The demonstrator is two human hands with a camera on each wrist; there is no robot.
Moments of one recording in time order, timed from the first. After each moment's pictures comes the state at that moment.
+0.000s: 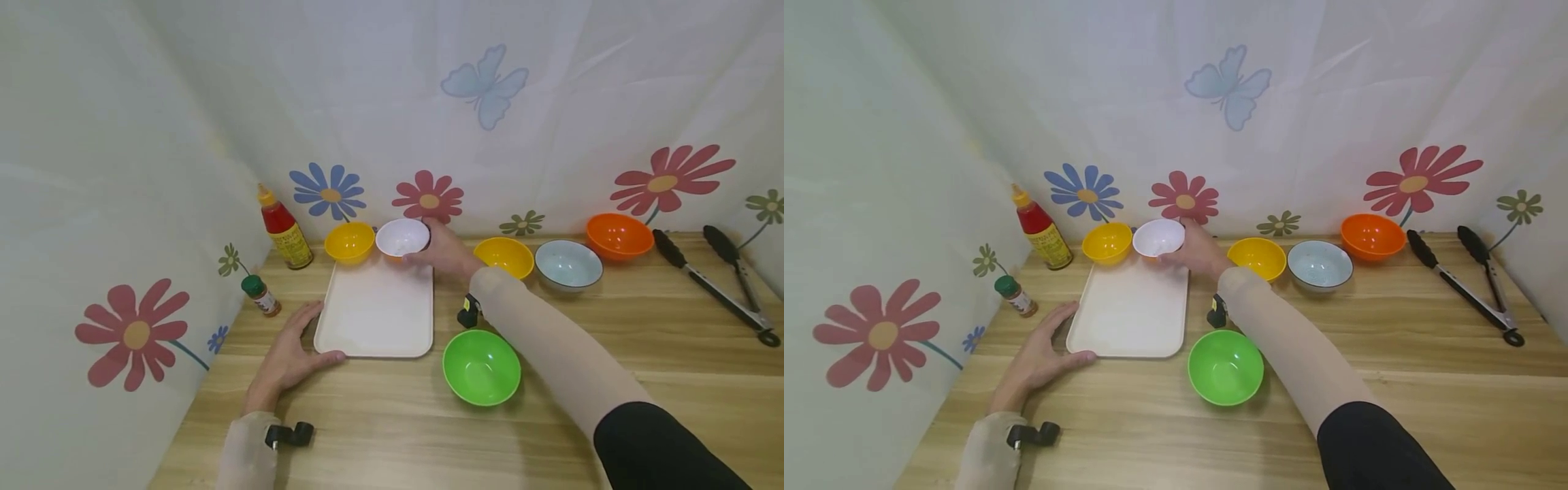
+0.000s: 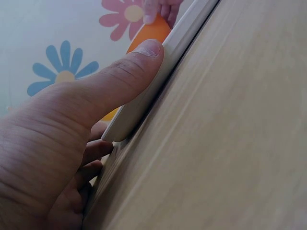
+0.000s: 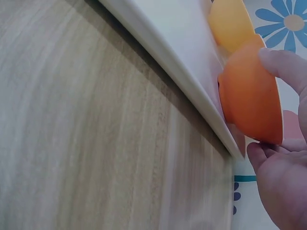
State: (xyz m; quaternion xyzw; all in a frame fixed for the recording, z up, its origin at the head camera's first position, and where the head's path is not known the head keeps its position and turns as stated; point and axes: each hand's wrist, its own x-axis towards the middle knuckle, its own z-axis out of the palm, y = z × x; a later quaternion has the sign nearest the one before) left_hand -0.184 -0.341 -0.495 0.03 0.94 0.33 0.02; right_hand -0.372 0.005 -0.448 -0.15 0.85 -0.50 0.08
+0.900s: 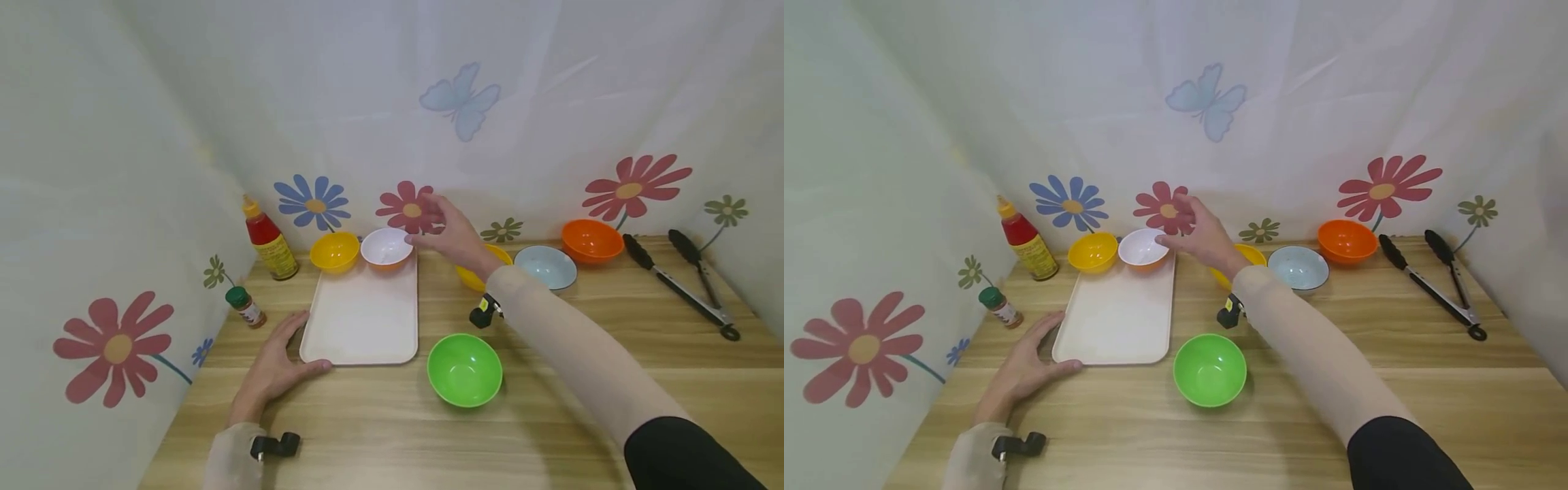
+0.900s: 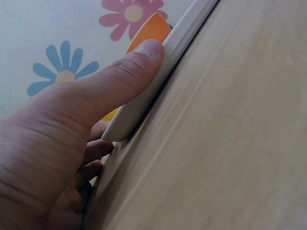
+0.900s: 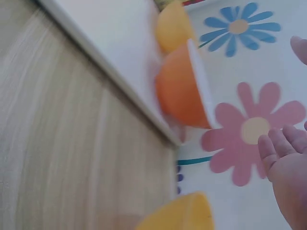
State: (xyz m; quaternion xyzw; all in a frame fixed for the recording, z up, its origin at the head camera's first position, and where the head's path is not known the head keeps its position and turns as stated) left_hand -0.185 -0.340 -0.492 0.03 0.95 0.32 0.03; right_hand -0.349 0.060 -0.397 -0.21 0.79 -0.58 -0.02
